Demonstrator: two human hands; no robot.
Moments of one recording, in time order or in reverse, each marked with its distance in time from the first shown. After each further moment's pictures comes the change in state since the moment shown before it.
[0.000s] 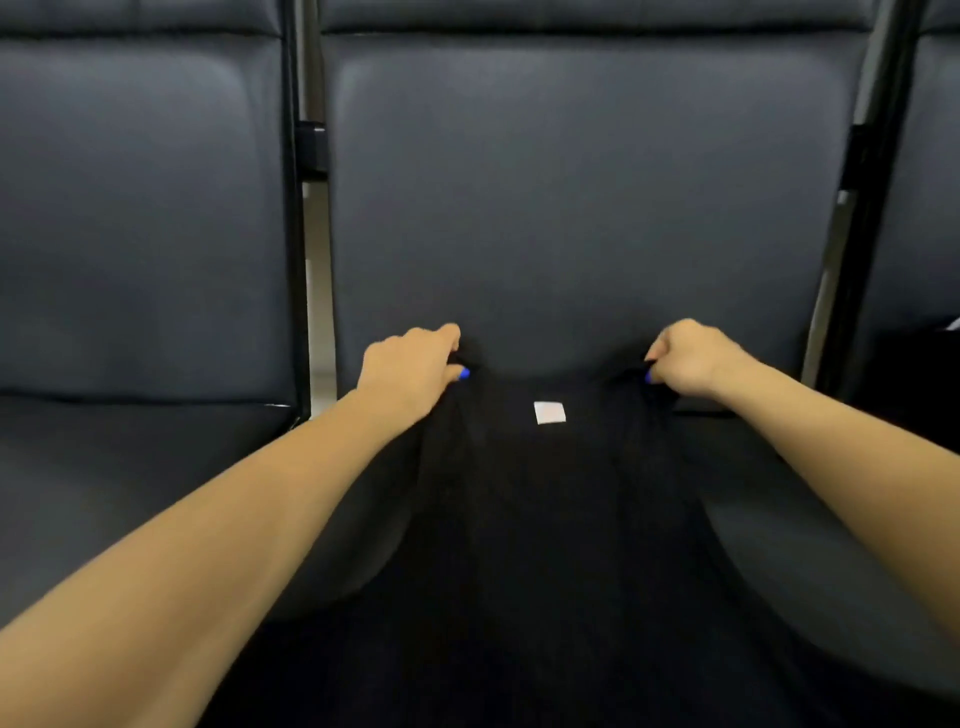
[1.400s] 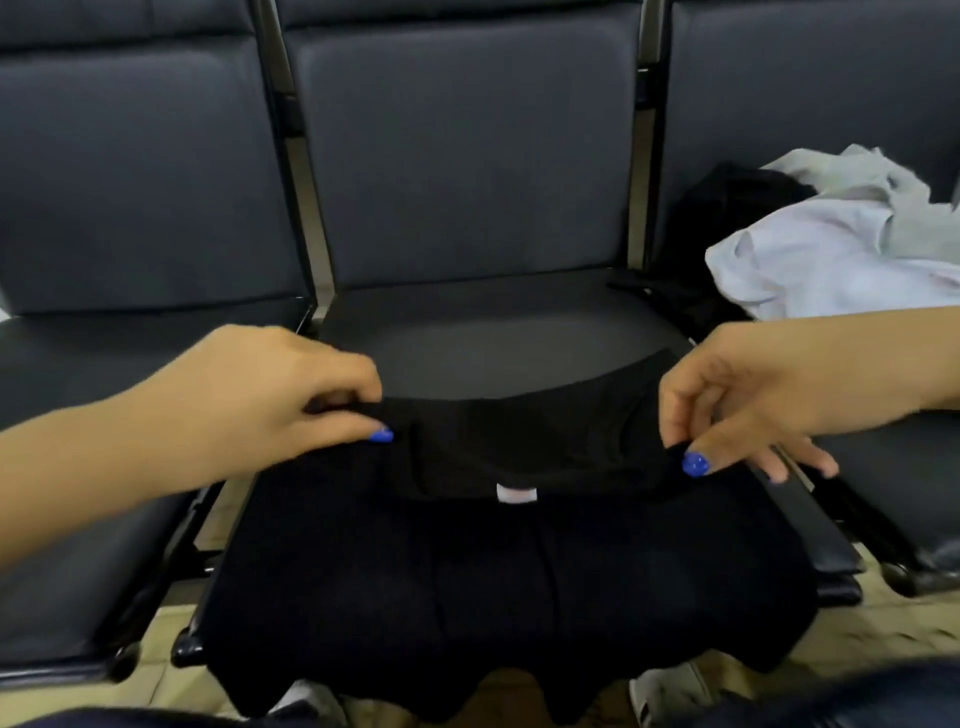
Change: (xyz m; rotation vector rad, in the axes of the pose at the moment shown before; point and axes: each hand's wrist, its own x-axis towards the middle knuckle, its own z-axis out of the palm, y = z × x) left_hand -0.318 0.028 -0.214 -0.076 -0.060 0.716; right_hand -0.373 0.059 -0.147 0.114 -0.802 -0.281
